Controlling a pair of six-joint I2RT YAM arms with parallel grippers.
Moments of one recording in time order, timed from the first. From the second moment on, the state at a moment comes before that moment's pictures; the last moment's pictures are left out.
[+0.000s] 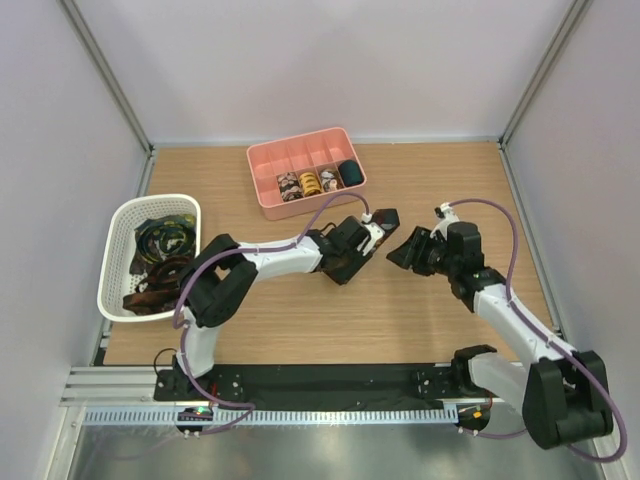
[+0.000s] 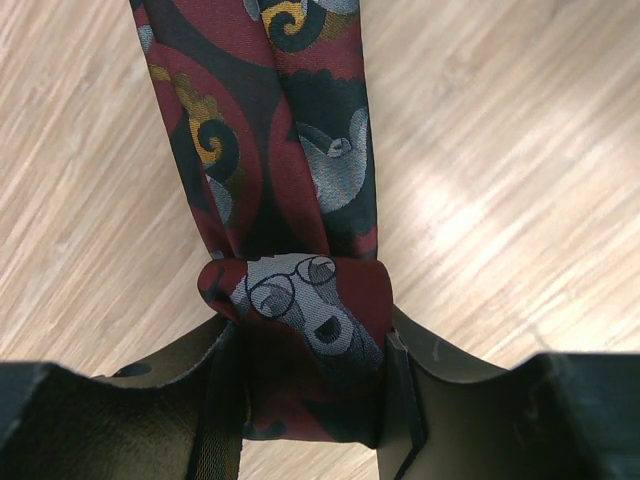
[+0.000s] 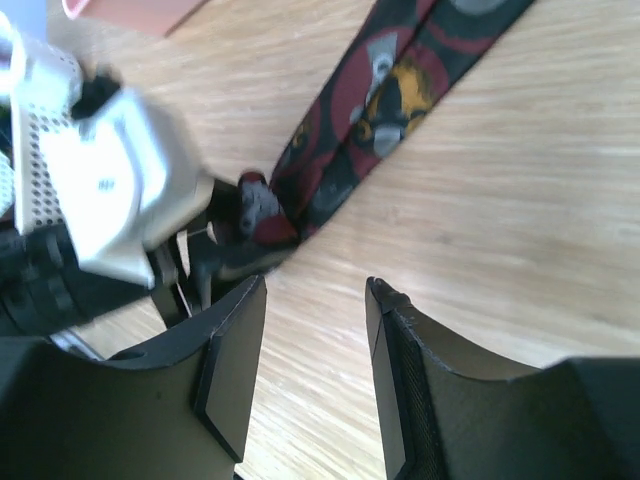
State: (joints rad) left arm -0.91 1.98 1.31 -0.33 -0.09 -0.01; right arm 0.16 1.08 0.52 -0.03 -0.42 0.57
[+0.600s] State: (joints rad) left arm -0.90 2.05 1.43 -0.44 -0.10 -0.03; right arm 0.94 0.86 0.43 -0.08 0.10 0.36
